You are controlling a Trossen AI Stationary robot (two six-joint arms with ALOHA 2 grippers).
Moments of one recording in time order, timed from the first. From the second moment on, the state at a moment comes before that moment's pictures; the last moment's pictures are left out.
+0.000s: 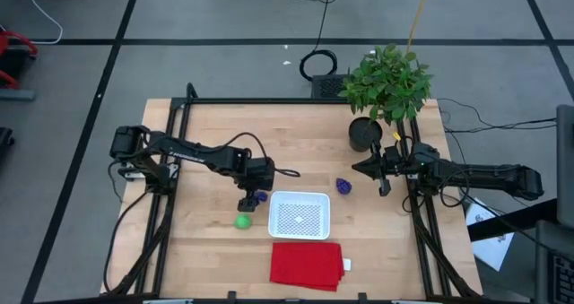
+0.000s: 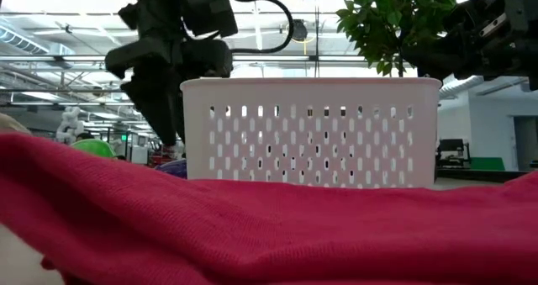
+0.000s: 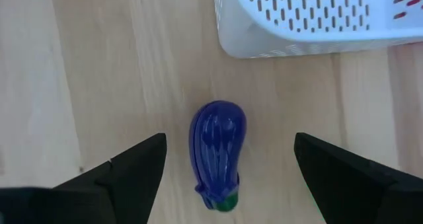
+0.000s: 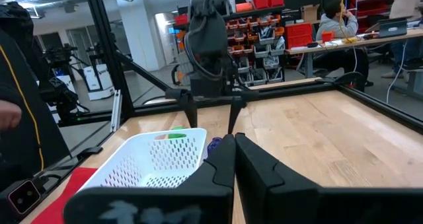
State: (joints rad) left arm -0.01 1.66 1.01 -0.58 0.18 0.10; right arm -0.23 0.42 0.02 0.44 -0.29 0.17
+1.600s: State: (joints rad) left arm -0.03 1.75 0.88 -0.36 0.08 0.12; right arm -0.23 0.43 0.02 0.42 -0.29 0.17
